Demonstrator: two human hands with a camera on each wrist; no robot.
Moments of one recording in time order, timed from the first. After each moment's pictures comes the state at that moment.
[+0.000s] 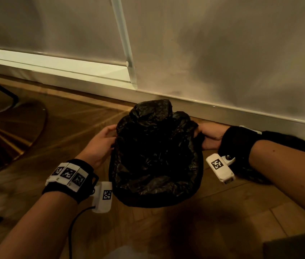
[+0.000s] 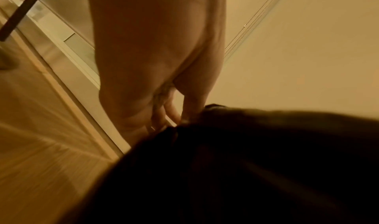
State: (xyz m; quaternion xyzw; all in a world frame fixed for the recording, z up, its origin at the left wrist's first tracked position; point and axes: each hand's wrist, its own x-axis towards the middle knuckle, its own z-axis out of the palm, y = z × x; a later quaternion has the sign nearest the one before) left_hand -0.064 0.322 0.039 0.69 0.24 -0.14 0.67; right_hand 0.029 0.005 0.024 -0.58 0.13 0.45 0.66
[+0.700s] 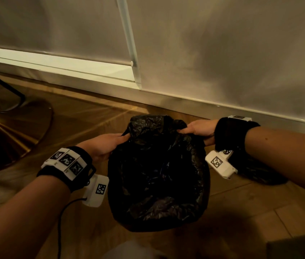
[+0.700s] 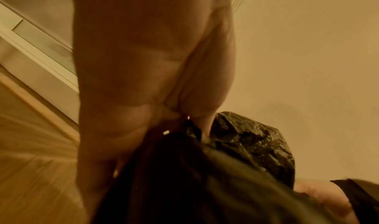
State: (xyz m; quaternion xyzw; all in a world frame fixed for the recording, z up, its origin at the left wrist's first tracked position) left_hand -0.067 0.319 0.070 0.72 0.21 -0.31 0.58; right_hand 0.036 0.032 0.037 -0.64 0.05 0.55 0.52
